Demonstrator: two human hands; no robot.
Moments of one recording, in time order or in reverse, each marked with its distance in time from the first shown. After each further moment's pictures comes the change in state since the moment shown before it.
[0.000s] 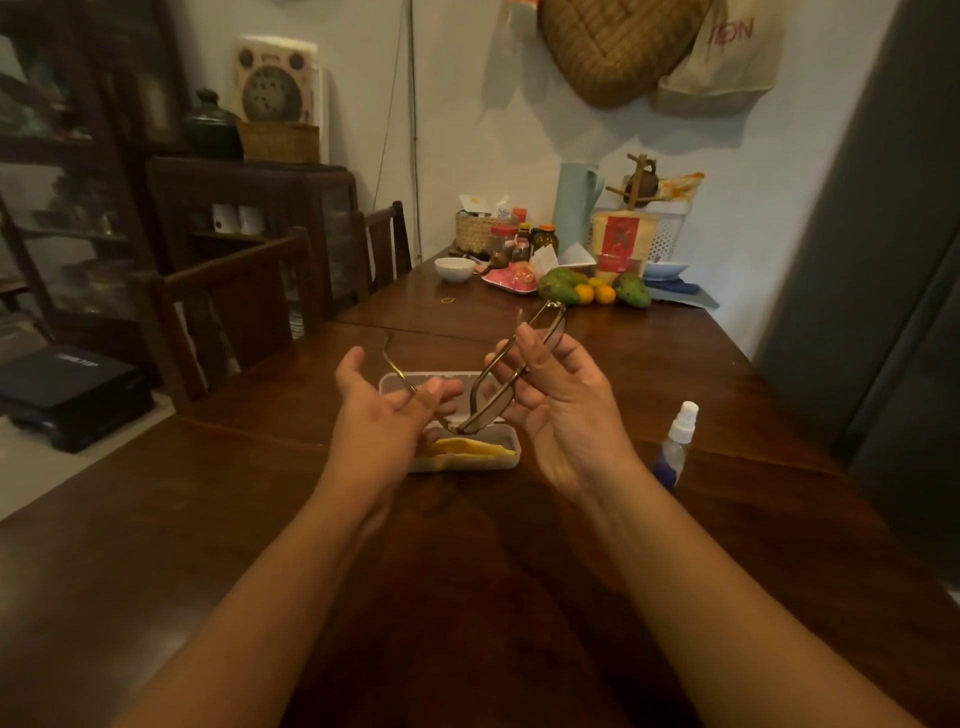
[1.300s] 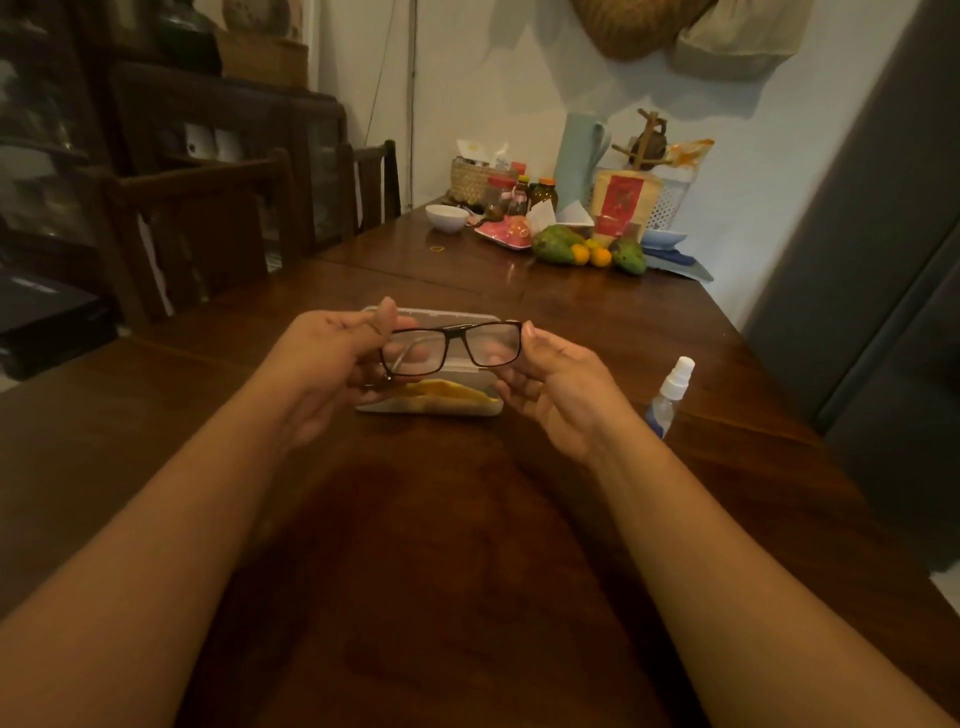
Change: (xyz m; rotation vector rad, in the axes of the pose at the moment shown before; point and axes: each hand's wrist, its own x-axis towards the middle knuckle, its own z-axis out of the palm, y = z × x) left_hand 0.021 -0.007 -0.029 -0.001 -0.183 -0.173; right_hand 0.014 0.017 -0.042 -0.334 0.111 0.257
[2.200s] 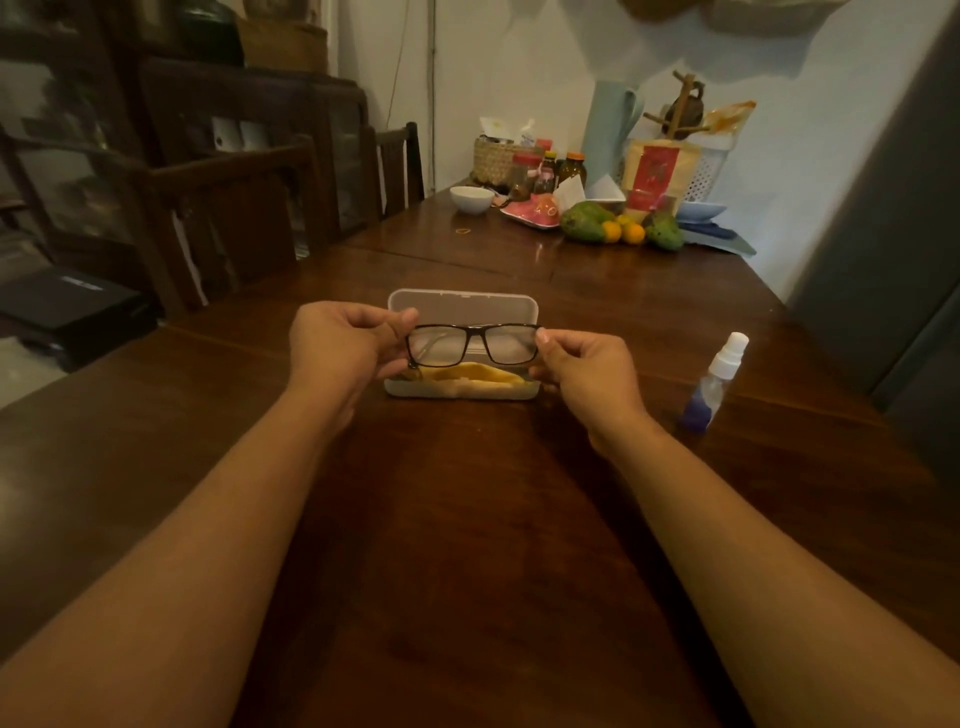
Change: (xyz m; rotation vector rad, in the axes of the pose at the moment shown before) left_hand 0.026 -0.027 -0.010 0.065 0.391 0.093; right_hand 0.016 0.028 0.000 -0.555 0.276 -0.250
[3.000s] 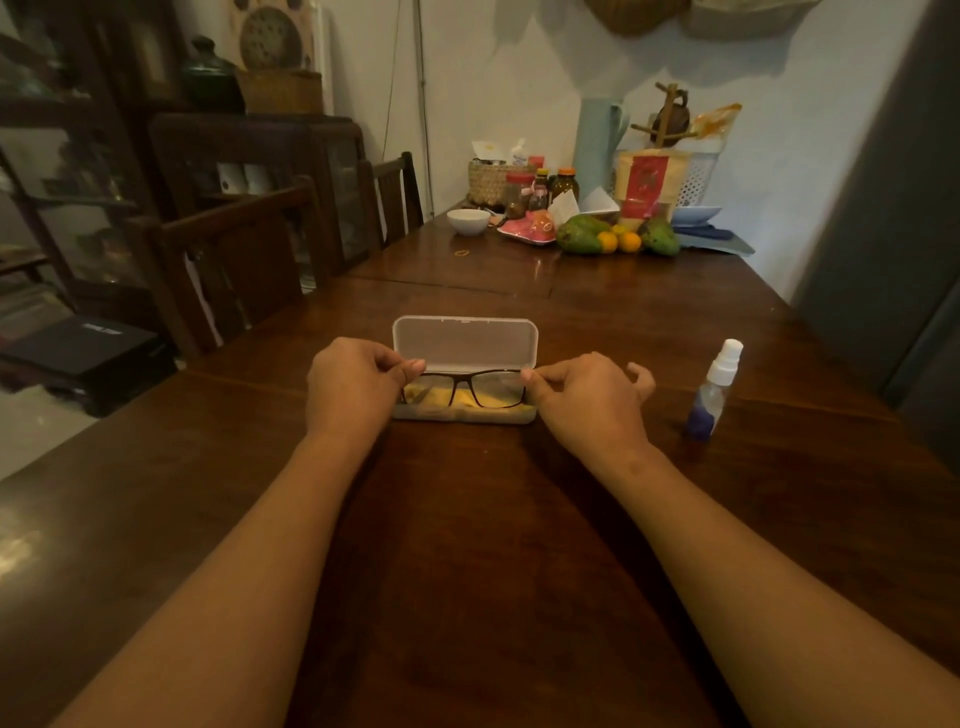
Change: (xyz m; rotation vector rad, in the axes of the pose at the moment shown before) left_hand 0.020 -0.018 0.000 0.733 0.147 0.298; right_hand -0.002 0.003 -0.003 -0.745 0.045 -0.216
